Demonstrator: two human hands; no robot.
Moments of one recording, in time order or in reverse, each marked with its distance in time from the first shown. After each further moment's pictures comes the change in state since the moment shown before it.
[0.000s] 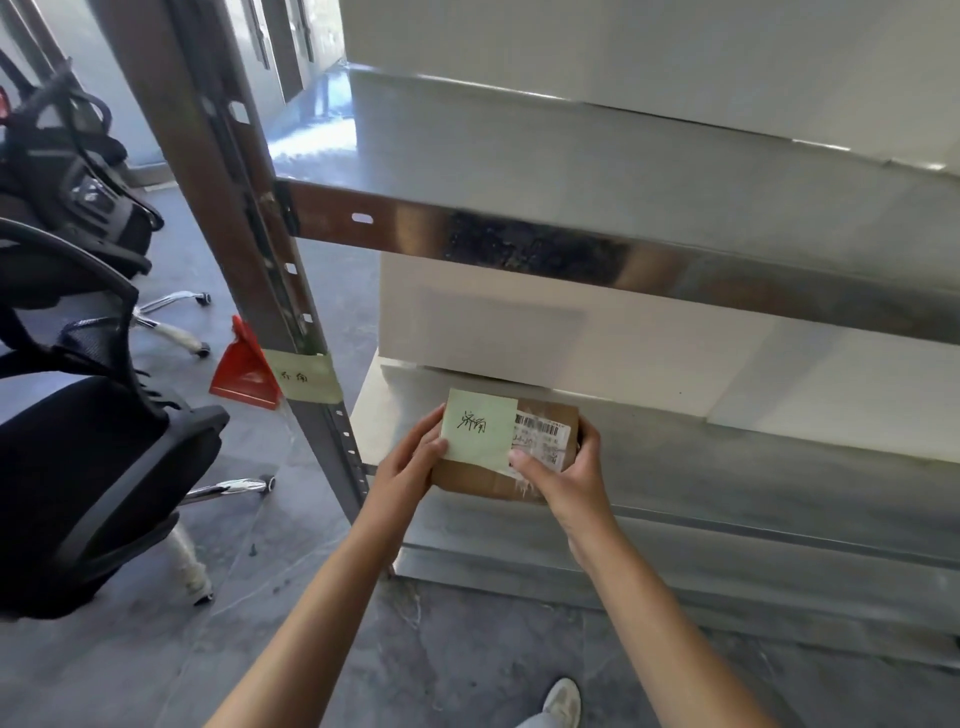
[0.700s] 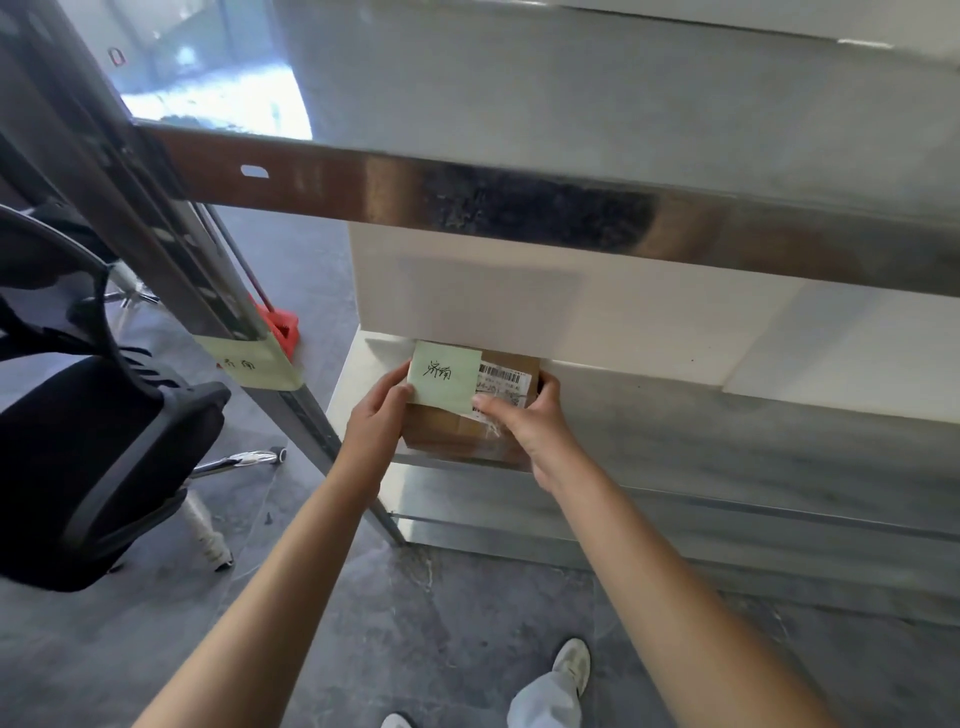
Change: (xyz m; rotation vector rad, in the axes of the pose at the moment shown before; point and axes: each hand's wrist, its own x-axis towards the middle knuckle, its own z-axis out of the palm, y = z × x) left_hand 0.059 0.000 0.000 0.169 0.202 -0.053; right_hand 0.072 0.010 0.022 0.019 -0.099 0.190
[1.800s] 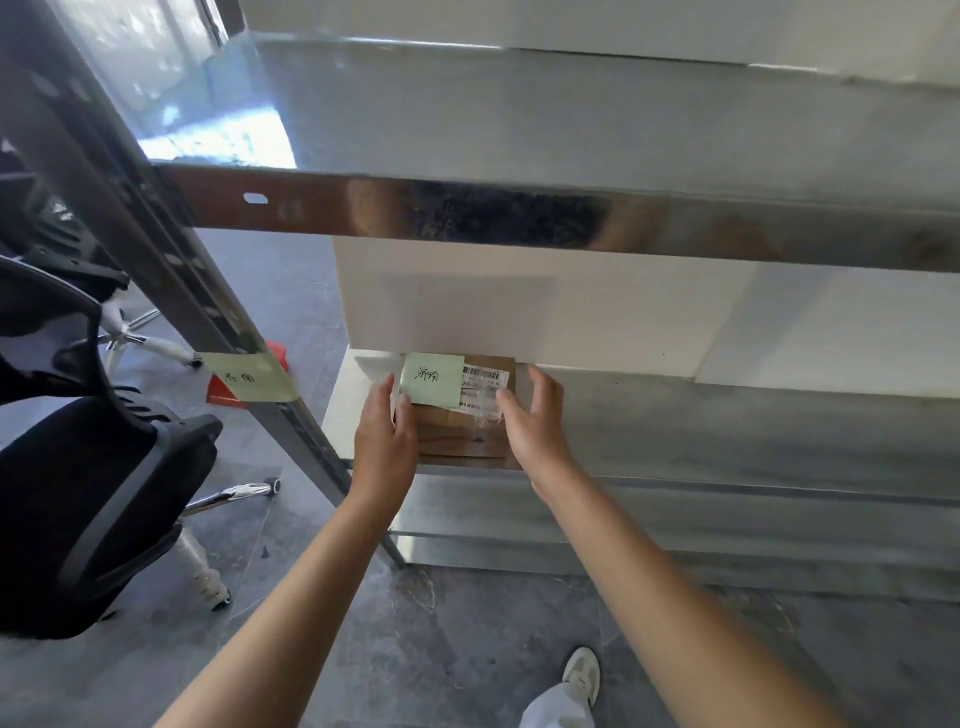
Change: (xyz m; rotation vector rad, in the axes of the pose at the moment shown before) left_hand -0.024 0.002 0.020 0.401 0.159 0.248; right_hand -0.027 -0.006 -0.005 -0.236 0.191 -0.173
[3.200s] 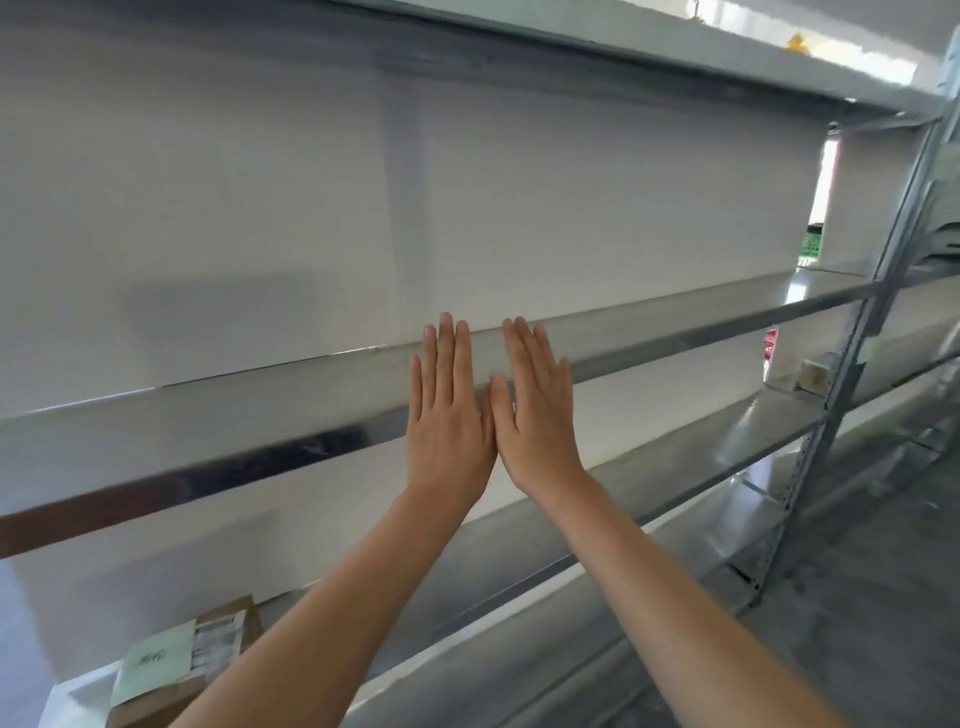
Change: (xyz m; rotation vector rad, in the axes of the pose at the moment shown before) left_hand -0.167 0.340 0.166 0.237 0.065 1.208; right_hand -0.126 -0.115 -0.342 -0.542 0.777 -0.692
